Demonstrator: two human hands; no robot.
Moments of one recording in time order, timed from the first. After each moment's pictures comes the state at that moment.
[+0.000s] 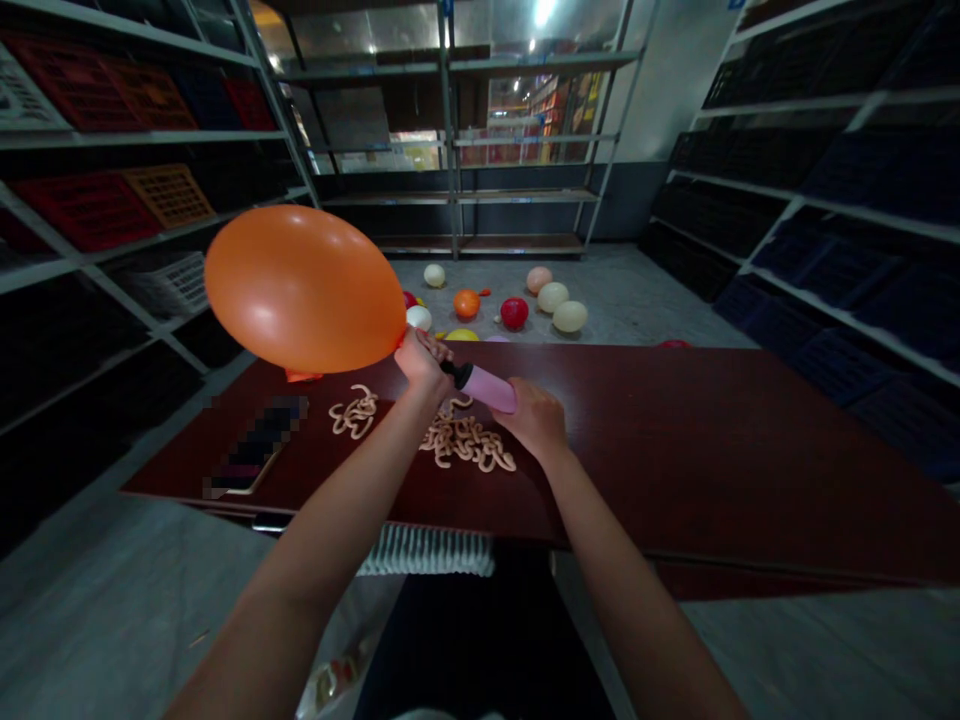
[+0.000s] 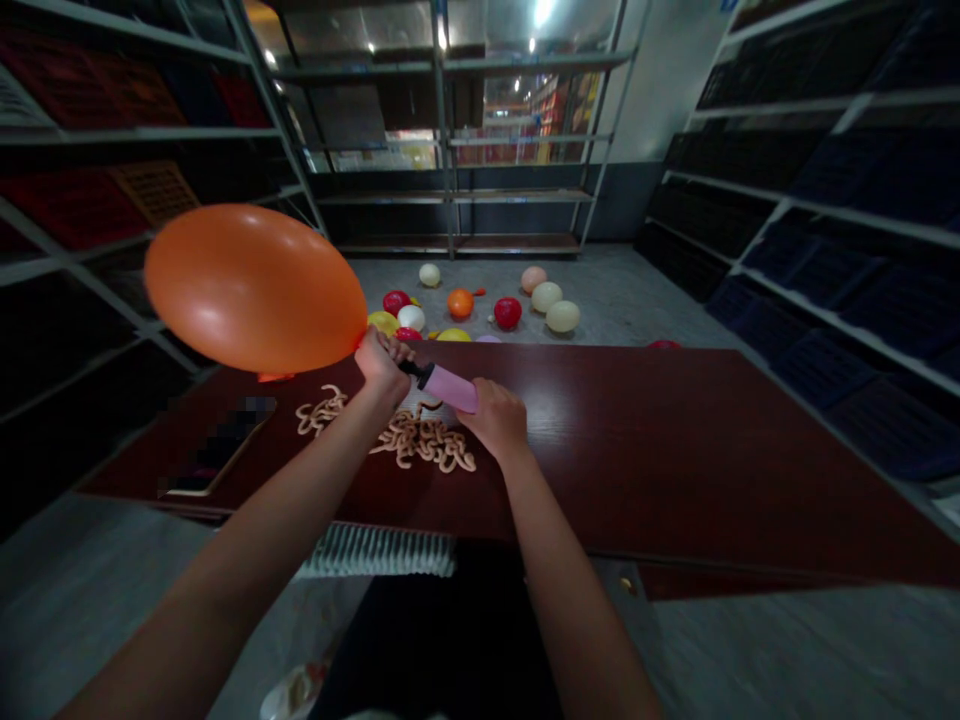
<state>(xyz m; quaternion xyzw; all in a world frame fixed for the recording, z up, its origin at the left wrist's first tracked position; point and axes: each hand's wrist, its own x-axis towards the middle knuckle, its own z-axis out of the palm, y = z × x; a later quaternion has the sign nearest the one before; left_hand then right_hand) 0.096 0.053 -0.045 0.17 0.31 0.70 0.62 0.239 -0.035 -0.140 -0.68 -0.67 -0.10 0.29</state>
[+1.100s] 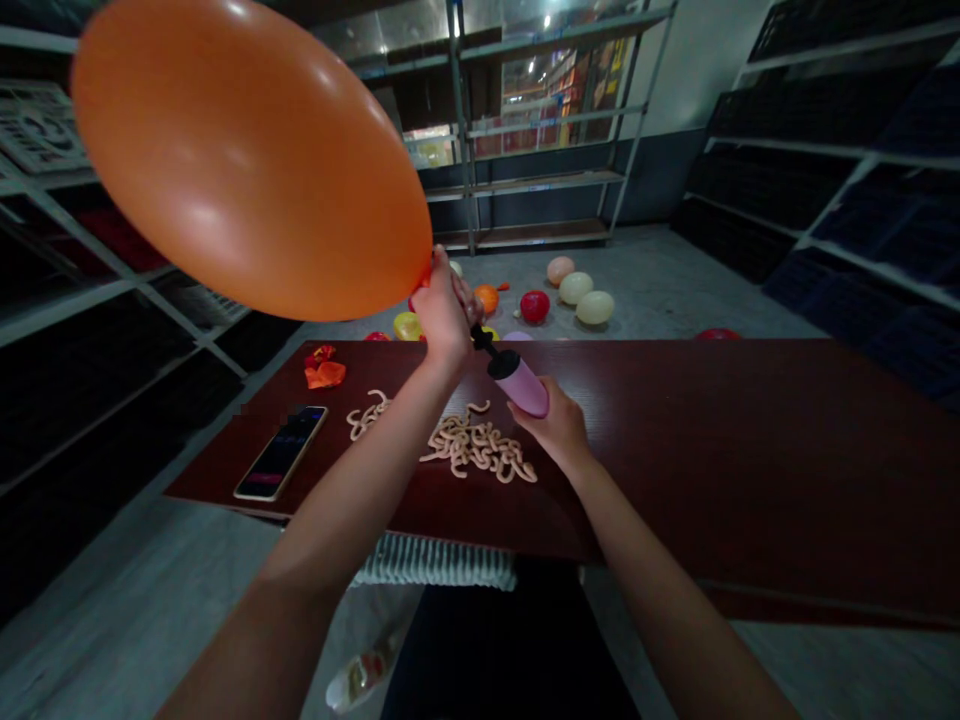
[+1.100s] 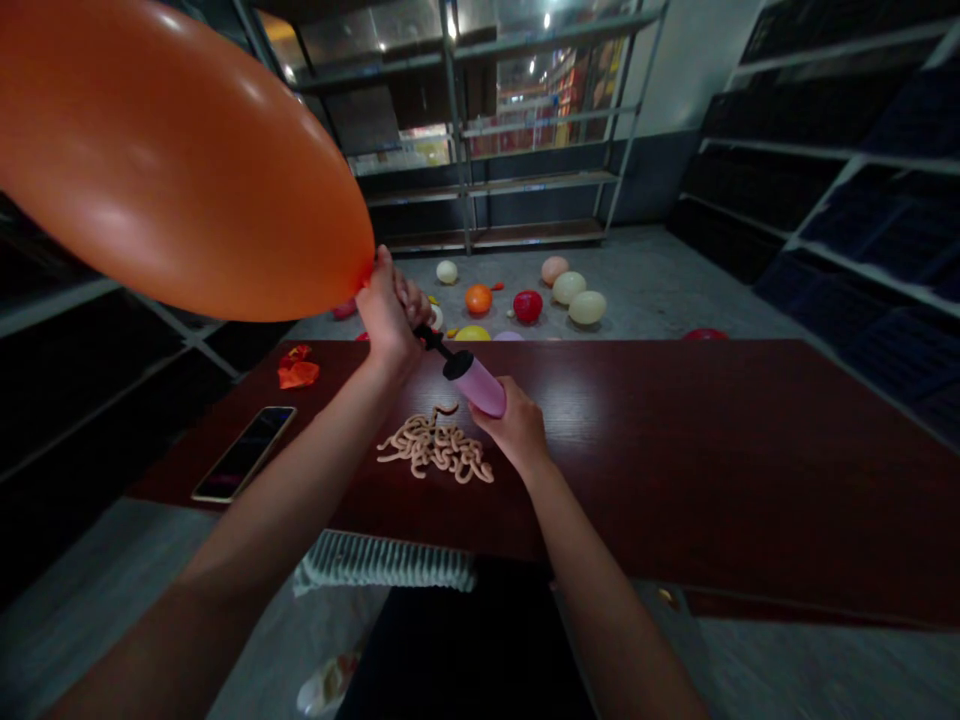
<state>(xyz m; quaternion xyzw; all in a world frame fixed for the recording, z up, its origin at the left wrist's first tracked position) 0.118 0.047 0.026 0.36 0.26 0.70 0.56 0.237 -0.032 -0.147 -0.65 -0.60 0.06 0.45</state>
